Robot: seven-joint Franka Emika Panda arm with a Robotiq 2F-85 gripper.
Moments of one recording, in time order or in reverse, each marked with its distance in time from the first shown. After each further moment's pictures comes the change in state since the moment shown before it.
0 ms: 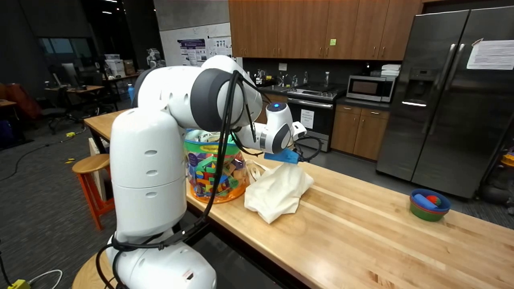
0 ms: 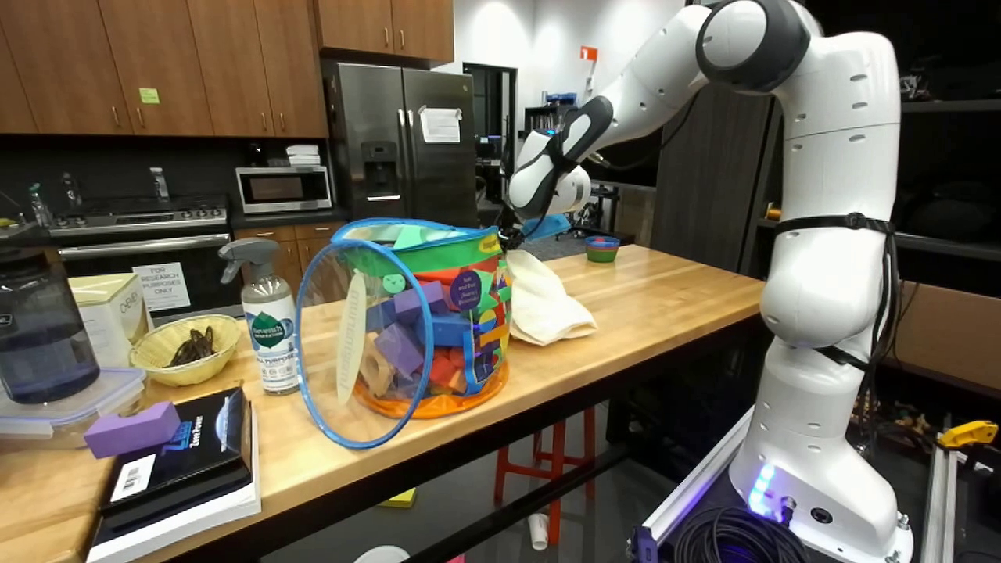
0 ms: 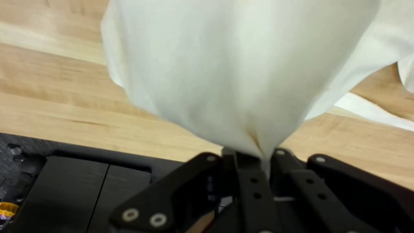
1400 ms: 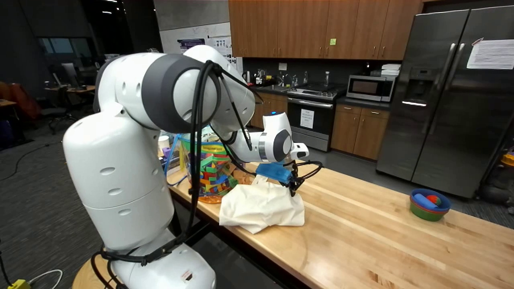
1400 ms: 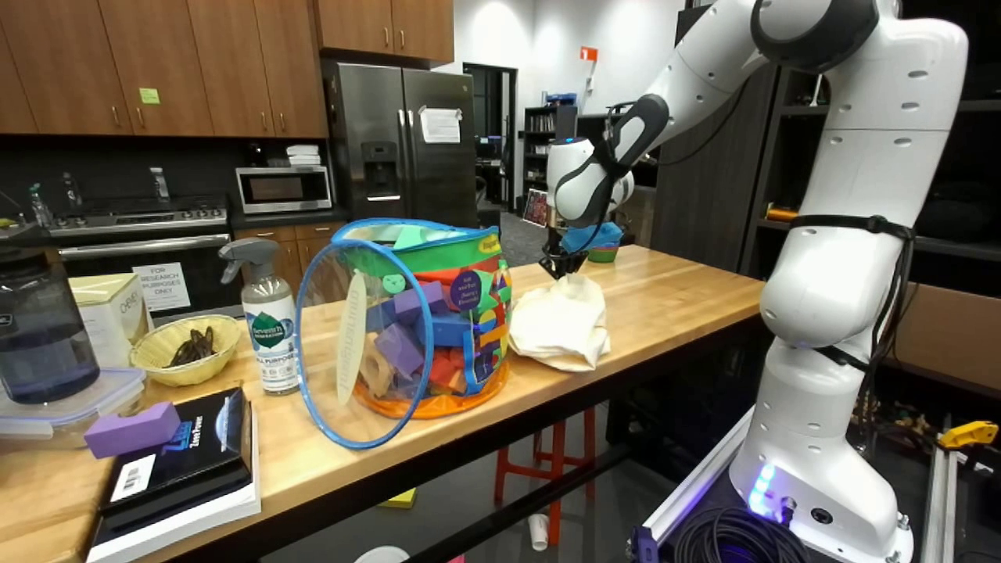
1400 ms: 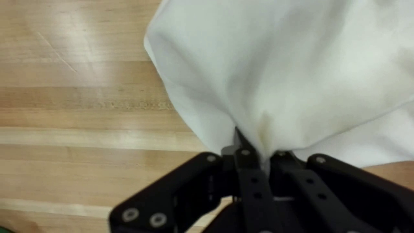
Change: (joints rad) arm -0.012 -0.202 -0.083 -0.242 -0.286 -0.300 0.430
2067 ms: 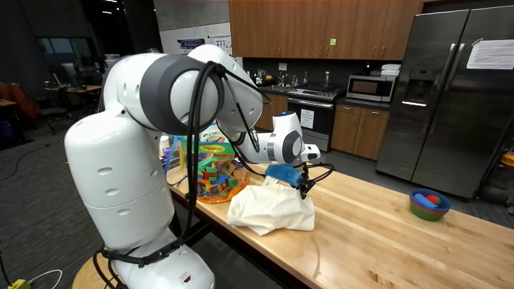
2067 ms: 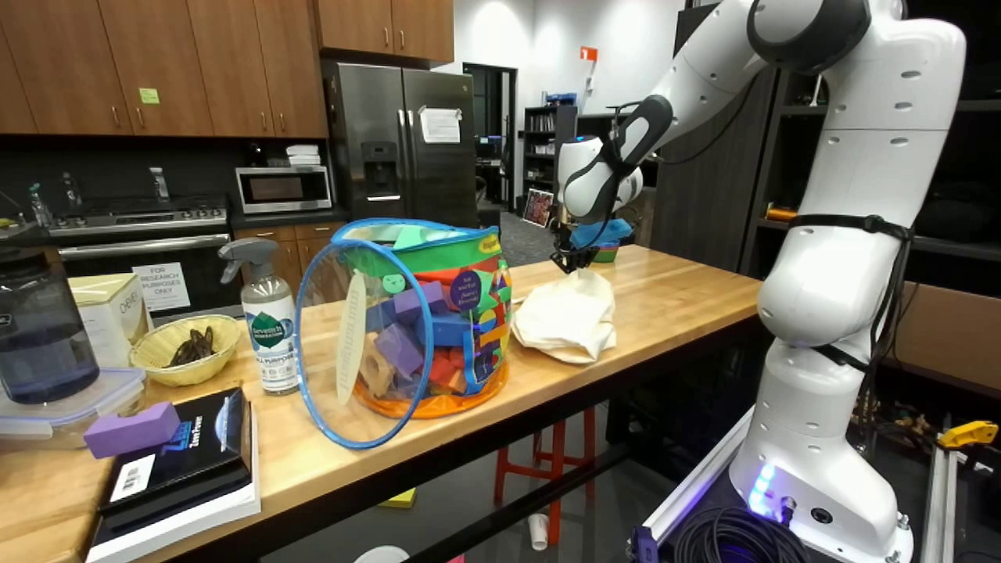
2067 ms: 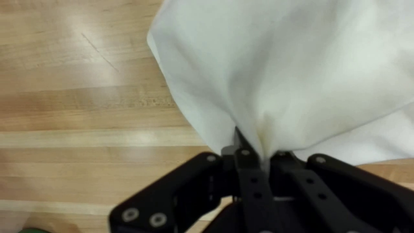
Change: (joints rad) arm -0.038 0.006 -0.042 0.015 -0.021 0.003 0.007
